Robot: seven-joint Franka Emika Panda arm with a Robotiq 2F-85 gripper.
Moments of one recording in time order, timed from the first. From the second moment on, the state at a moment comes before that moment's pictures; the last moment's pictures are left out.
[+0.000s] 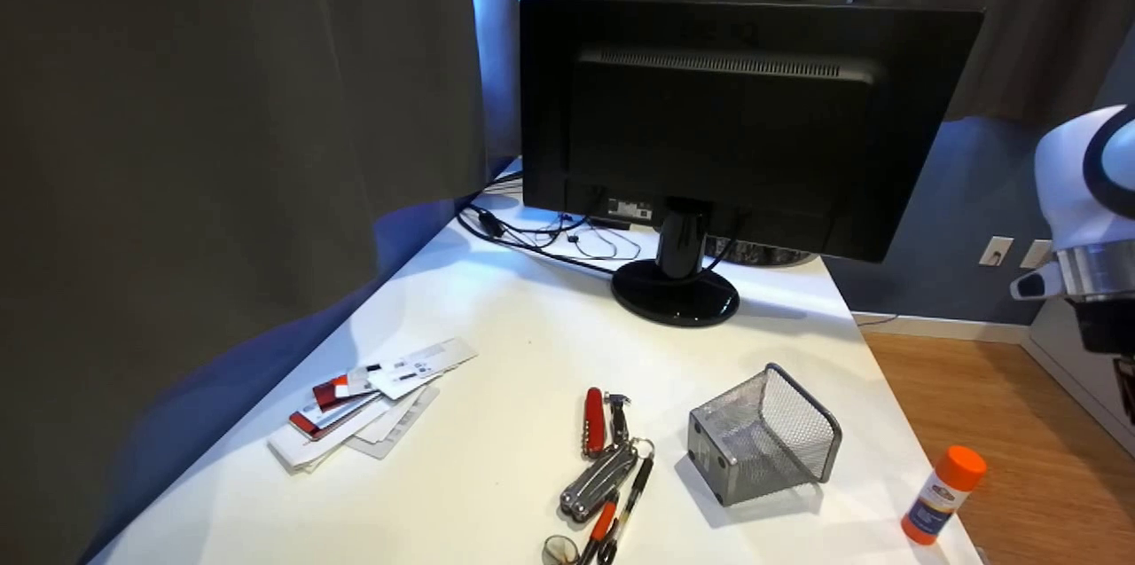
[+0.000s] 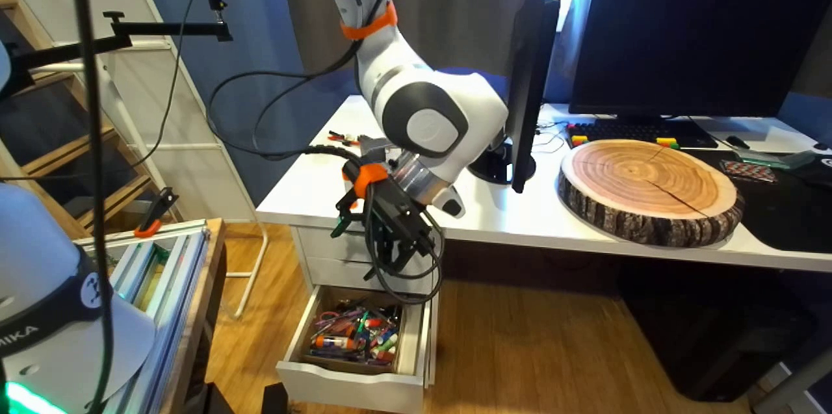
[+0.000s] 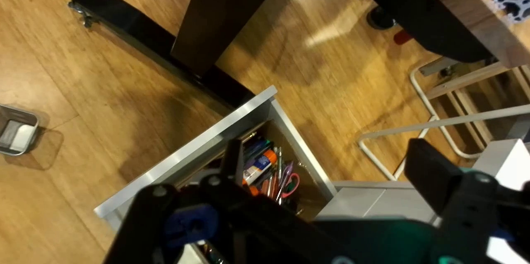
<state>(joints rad) 0.05 0.50 0.14 -2.29 0.10 2.12 -0.53</state>
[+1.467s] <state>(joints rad) -0.08 1.12 0.34 -2.11 0.02 2.64 -0.84</state>
